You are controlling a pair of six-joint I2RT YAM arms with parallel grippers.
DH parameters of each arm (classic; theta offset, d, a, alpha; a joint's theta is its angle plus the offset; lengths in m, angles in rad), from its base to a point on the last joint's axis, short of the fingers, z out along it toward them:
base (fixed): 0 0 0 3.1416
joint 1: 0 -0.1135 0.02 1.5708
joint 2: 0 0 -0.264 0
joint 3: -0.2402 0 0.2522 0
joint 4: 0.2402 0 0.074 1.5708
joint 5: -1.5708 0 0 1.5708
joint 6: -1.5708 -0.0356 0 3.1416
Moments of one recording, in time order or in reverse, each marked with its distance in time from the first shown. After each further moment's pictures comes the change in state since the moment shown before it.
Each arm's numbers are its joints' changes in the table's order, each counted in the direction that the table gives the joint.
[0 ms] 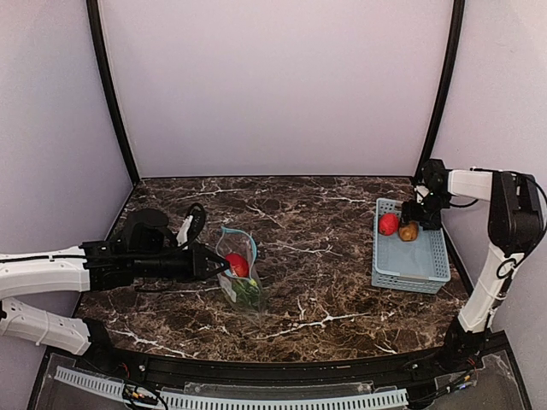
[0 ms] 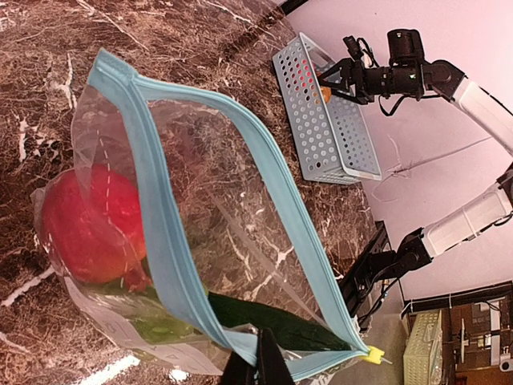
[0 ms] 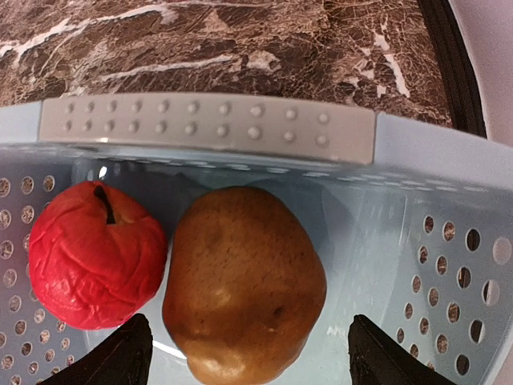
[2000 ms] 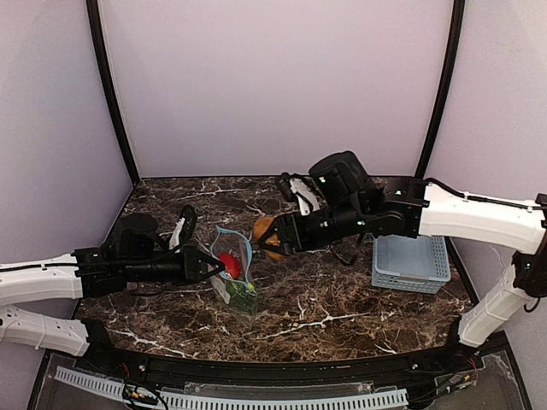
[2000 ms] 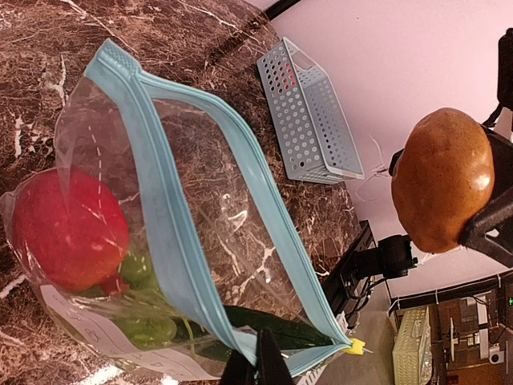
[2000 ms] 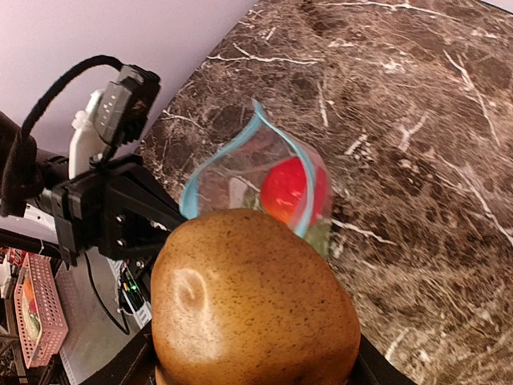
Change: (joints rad) left arm -0.008 -0.095 0.065 -0.032 -0.026 0.019; right arm -1.101 -0.322 -0.052 -0.169 0.090 -0.433
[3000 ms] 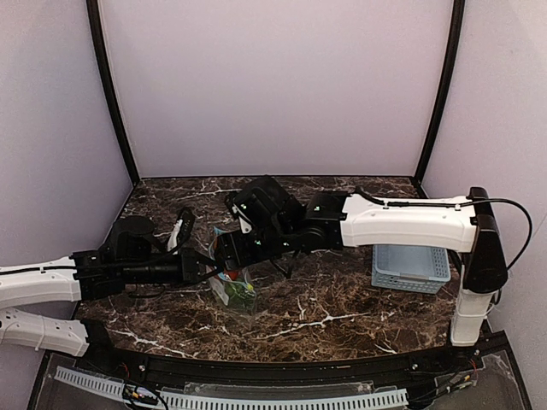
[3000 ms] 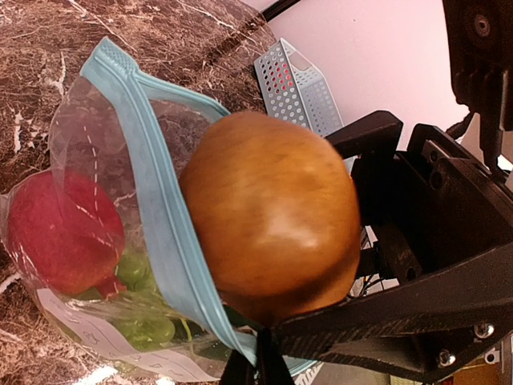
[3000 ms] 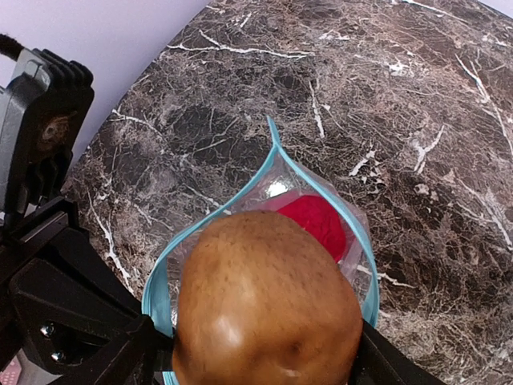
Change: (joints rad) left arm 0.000 -0.026 0.027 -0.016 -0.007 0.014; right arm -0.137 0.418 -0.343 0.016 -0.227 -0.018
